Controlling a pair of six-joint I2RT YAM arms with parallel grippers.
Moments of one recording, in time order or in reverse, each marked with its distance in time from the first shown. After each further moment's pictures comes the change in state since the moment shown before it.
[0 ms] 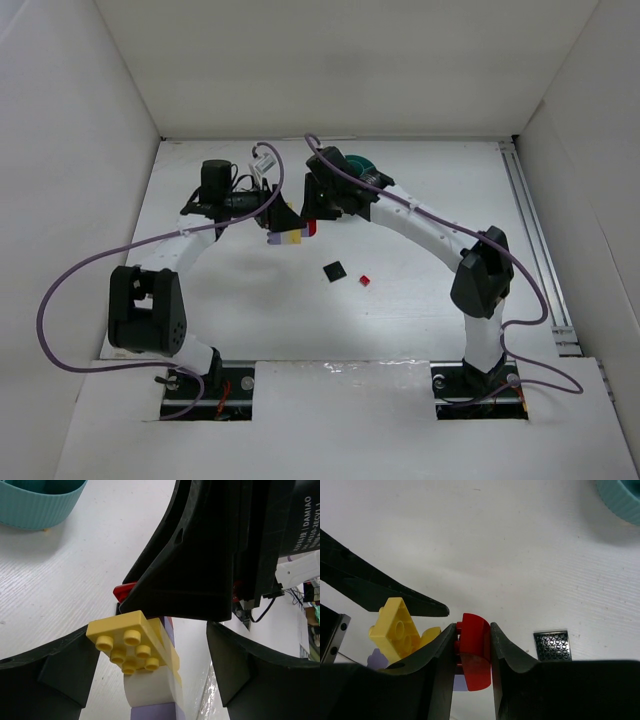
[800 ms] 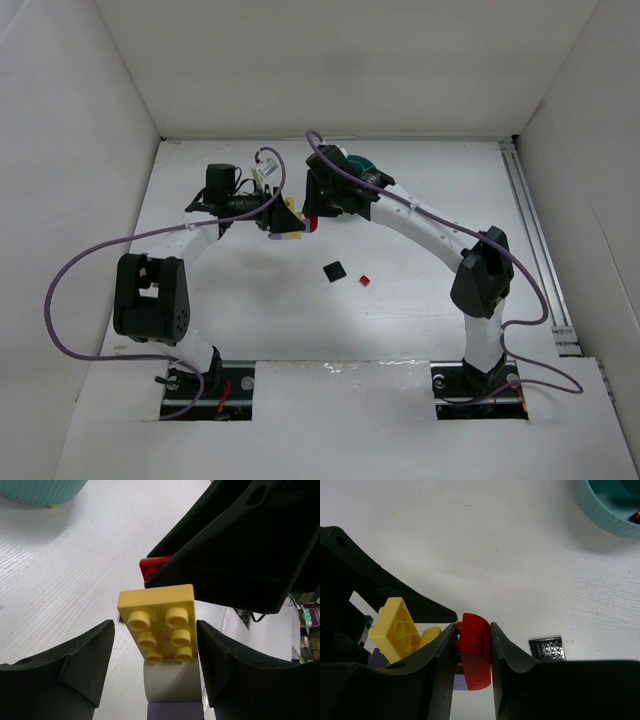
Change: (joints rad) left arm -0.005 0.073 0.000 -0.020 -0.018 0.005; right arm 0.000 0.002 0.014 0.009 0.062 0.008
